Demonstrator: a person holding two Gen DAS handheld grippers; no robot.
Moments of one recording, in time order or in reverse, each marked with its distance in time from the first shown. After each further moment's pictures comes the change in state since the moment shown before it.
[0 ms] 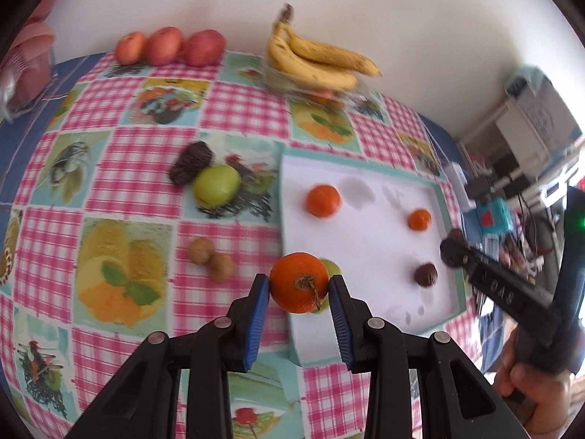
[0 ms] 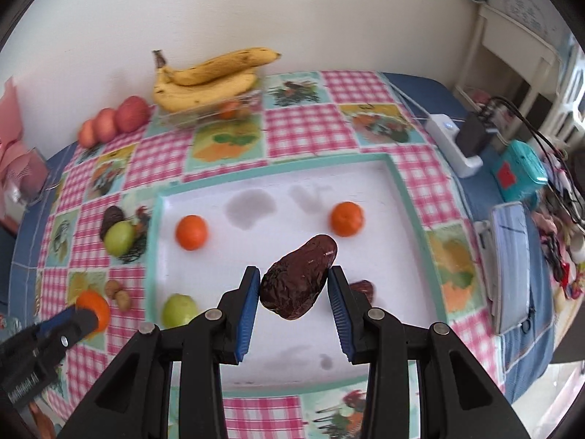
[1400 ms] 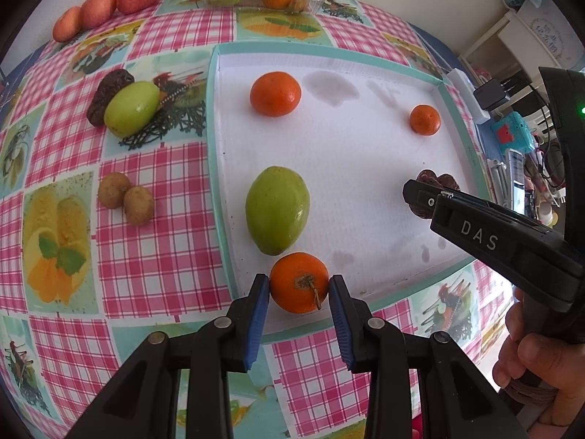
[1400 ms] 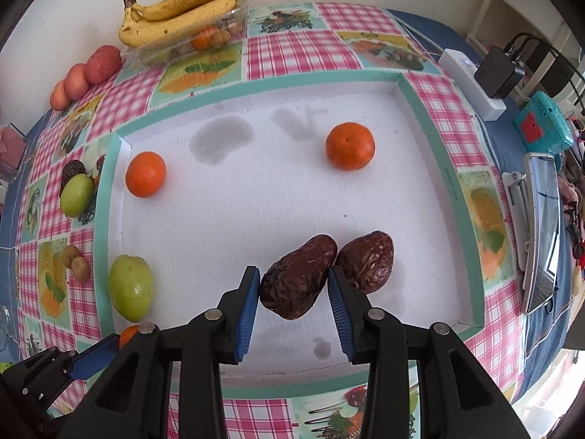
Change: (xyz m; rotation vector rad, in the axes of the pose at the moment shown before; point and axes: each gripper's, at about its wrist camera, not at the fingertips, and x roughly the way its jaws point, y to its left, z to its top) left arm 0.079 -0.045 -0.035 0.113 0.254 0.042; right arm 0.066 -0.007 -0.024 -0.001 0.201 -0.002
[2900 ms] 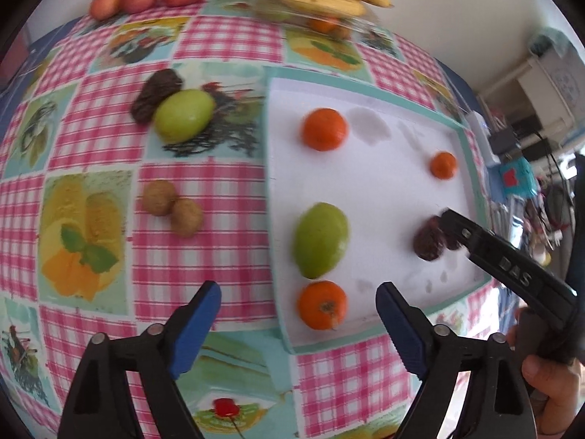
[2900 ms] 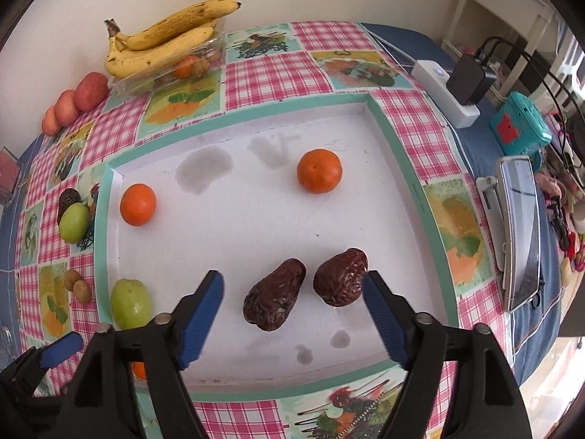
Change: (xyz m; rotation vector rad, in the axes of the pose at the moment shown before) left arm -0.026 0.045 0.013 -0.123 -0.058 0.000; right arm -0.016 -0.011 0.003 0.071 -0.064 -0.037
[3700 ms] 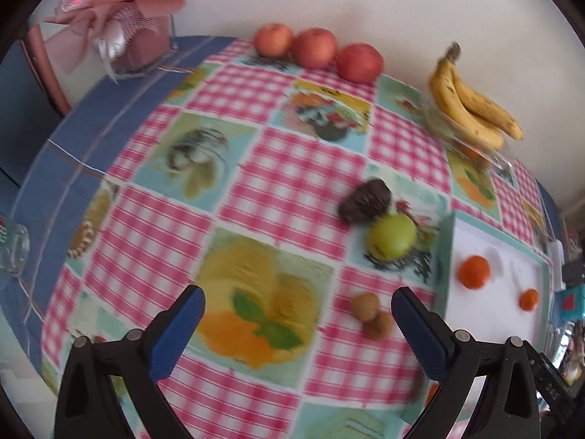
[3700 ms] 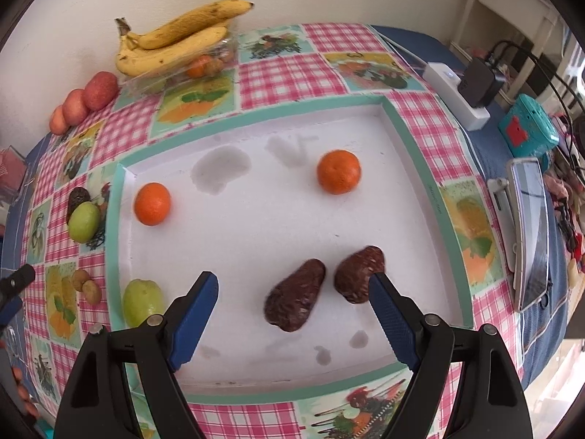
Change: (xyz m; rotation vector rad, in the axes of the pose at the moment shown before) left arm -0.061 0.118 0.030 -0.287 -0.269 0.280; right arm -0.002 0.014 0.000 -0.021 -0.021 0.033
